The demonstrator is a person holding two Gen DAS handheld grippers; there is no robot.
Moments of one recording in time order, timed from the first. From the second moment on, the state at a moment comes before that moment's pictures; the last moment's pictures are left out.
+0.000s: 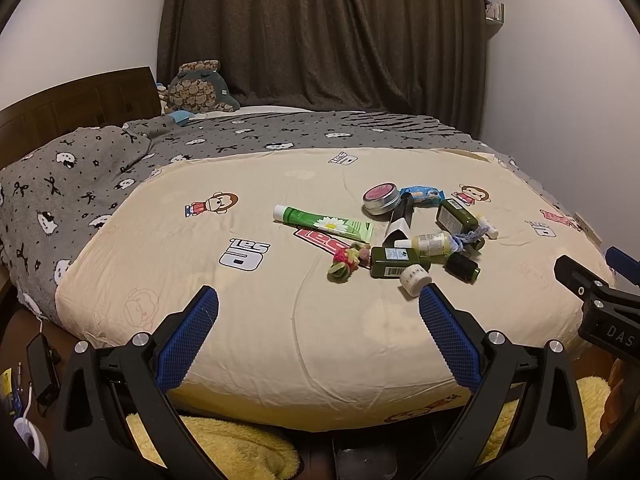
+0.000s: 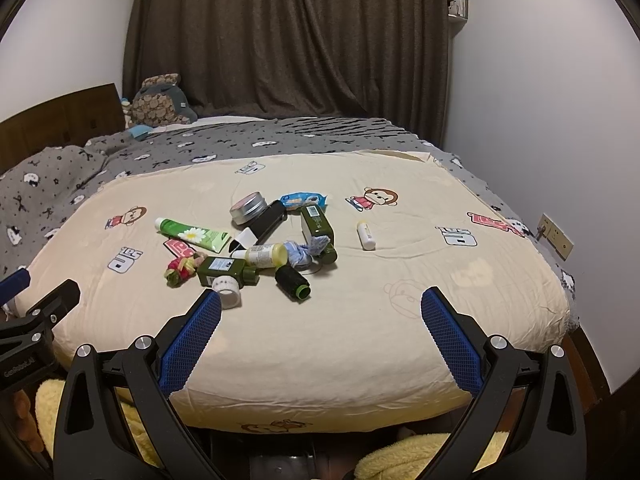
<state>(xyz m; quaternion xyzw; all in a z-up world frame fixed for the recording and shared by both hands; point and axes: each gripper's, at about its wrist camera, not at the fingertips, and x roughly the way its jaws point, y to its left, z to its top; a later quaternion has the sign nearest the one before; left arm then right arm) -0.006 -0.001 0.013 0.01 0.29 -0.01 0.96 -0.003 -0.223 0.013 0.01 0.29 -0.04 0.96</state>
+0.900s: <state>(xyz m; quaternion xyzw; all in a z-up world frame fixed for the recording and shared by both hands) -0.003 -0.009 0.016 0.01 0.29 -0.01 0.96 -0.006 -0.223 0.015 0.01 0.28 -0.04 0.96</state>
